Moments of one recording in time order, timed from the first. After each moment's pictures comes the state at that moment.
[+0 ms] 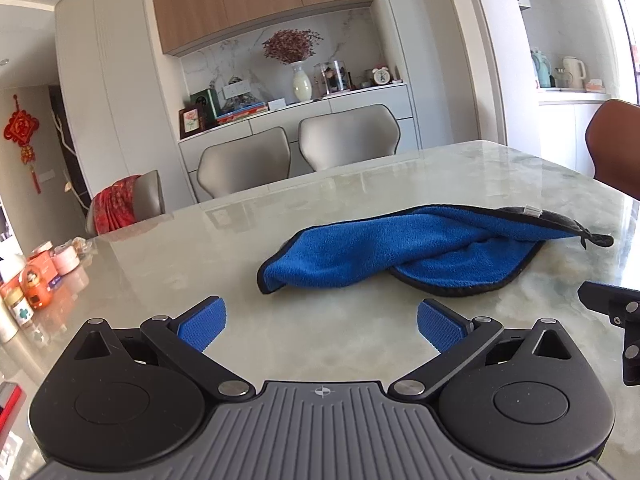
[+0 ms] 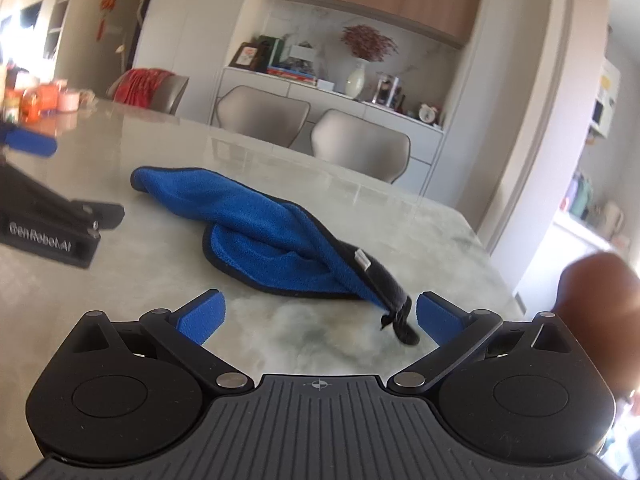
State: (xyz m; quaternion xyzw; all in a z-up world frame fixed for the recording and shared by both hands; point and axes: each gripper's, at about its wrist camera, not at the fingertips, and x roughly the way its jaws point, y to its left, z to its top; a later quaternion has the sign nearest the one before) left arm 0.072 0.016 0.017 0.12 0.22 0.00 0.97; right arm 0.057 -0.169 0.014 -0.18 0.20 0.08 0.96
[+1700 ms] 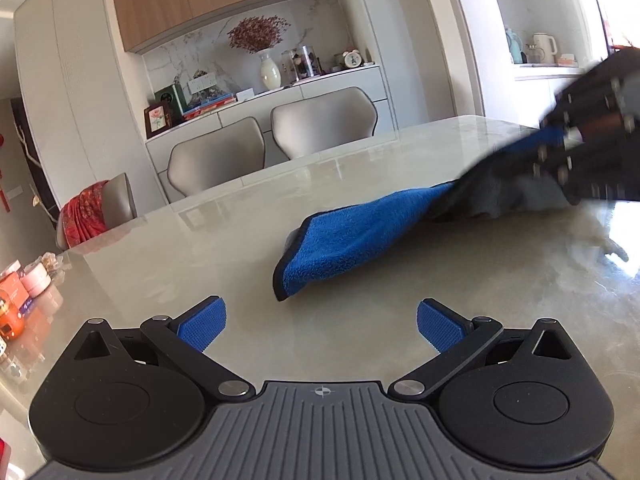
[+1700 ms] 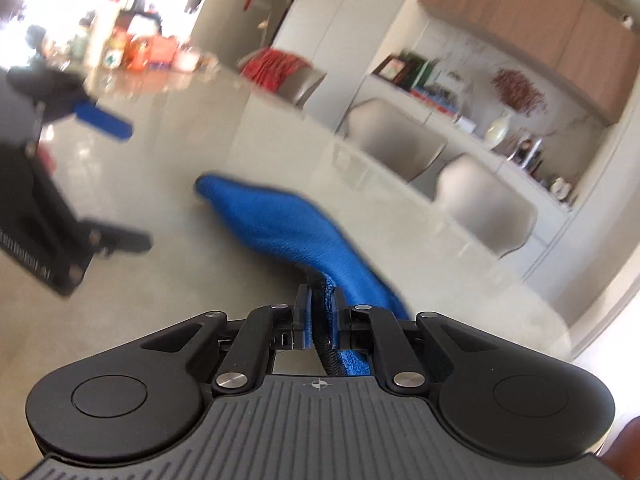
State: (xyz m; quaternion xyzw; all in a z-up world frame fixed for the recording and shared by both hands) left arm 0.118 0.055 -0.006 0.16 0.23 -0.05 0.96; right arm 0.156 -0.132 0.043 -0.27 0.16 0.25 0.92
